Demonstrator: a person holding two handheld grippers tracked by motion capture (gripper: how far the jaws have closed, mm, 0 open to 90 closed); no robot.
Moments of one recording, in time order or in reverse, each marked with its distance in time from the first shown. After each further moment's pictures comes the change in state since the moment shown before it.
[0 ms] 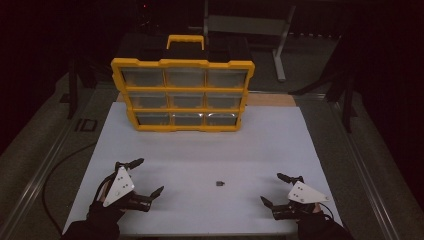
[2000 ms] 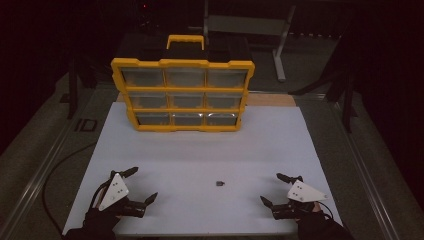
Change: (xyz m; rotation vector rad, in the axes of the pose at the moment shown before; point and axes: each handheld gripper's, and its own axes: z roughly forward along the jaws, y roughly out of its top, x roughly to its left) left arm 0.001 -0.040 -0.009 0.043 0.014 -0.077; right arm -0.002 -0.002 0.002 0.015 0.009 0.009
